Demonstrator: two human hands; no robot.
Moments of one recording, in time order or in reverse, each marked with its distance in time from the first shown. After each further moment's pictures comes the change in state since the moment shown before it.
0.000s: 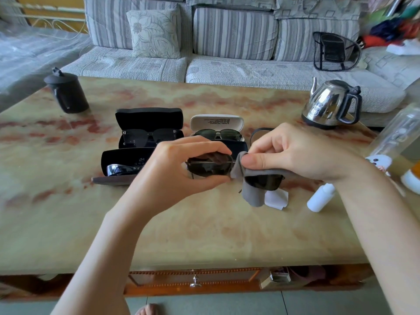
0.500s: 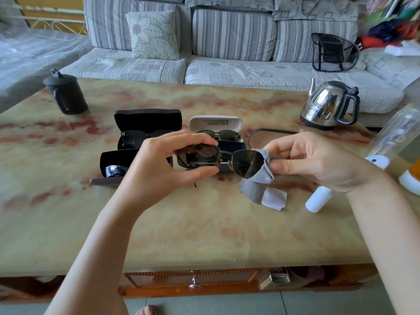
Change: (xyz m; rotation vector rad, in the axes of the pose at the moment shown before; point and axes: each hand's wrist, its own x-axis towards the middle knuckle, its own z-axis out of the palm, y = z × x) left_hand 0.000 -0.008 -0.006 -0.109 0.067 -0.125; right_hand -0.008 0.045 -0.017 0.357 -0.100 -0.075
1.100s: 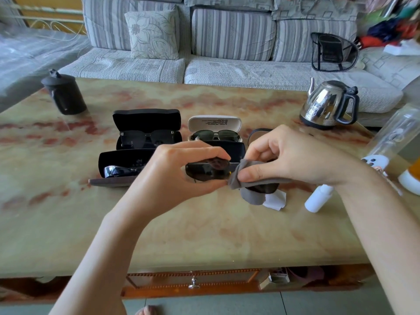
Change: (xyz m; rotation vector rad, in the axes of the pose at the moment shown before) left_hand -0.001 0.005 0.010 0.114 -0.081 0.129; right_hand 0.016 -0.028 0.027 -0.504 0.124 0.050
